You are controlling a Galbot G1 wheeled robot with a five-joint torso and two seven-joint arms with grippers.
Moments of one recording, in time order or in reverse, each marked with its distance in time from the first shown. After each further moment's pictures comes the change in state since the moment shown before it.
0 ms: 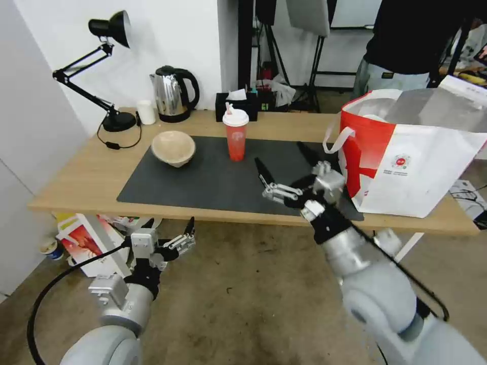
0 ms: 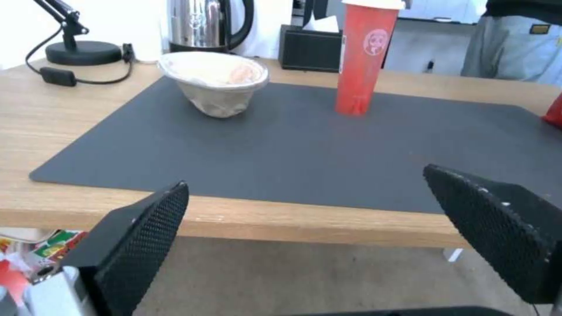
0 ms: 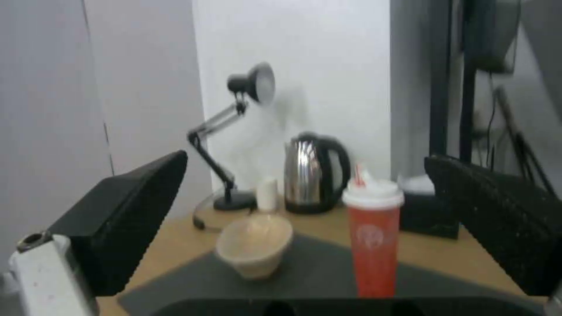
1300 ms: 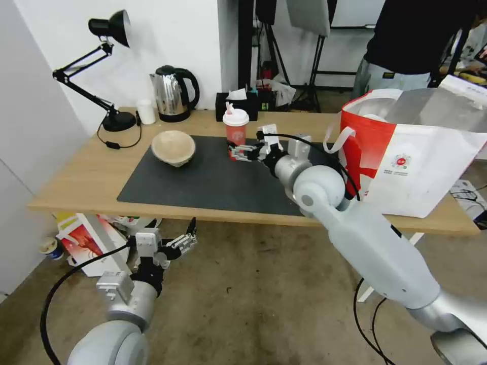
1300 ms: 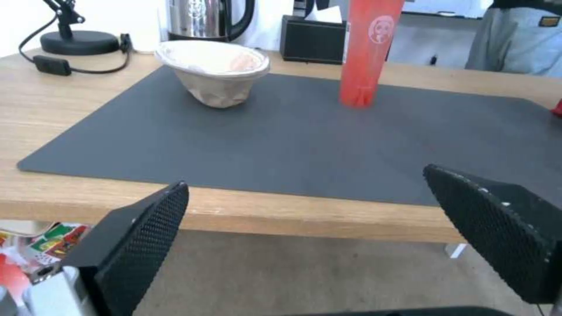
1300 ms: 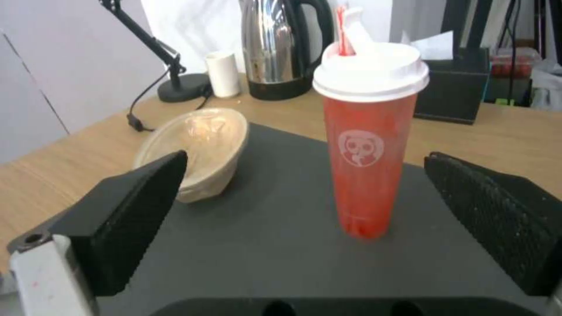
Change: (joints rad) left arm -0.030 -0.012 0.008 0.042 0.013 0.002 0.001; right arm 0.608 0.140 -0.297 -0.490 0.290 -0.419 0.179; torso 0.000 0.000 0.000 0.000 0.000
